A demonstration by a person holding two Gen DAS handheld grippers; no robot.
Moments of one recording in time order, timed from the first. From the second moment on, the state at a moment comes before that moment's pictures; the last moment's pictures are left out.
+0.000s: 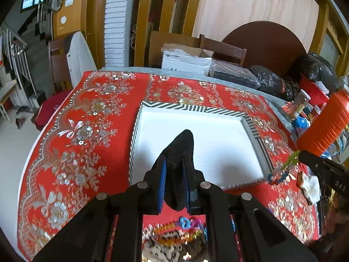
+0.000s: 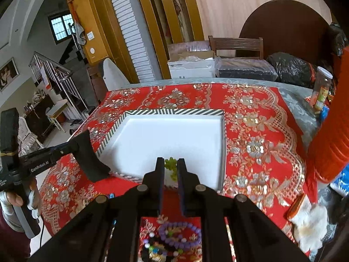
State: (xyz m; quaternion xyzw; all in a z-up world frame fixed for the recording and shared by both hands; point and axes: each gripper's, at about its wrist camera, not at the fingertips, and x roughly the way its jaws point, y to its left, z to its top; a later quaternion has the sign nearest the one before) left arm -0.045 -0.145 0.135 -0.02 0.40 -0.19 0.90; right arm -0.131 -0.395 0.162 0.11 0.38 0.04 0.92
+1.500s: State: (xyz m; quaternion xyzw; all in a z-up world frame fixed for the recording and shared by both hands) left arm -0.013 -0.136 0.095 -0.01 0.43 -0.17 0.89; right arm -0.109 -0.406 0.088 0.13 0.44 -0.02 0.89
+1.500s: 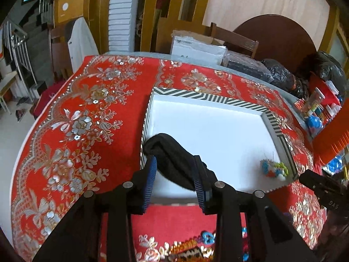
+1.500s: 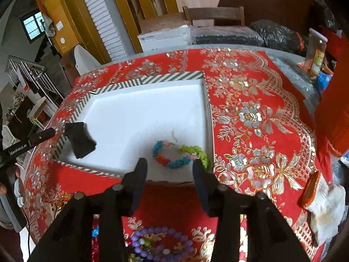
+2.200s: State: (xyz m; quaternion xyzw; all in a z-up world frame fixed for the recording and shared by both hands) left arm -0.107 -0.110 0.110 -0.03 0.43 -0.21 0.88; right arm -0.199 -0.380 0.098 0.12 0.43 0.00 0.89
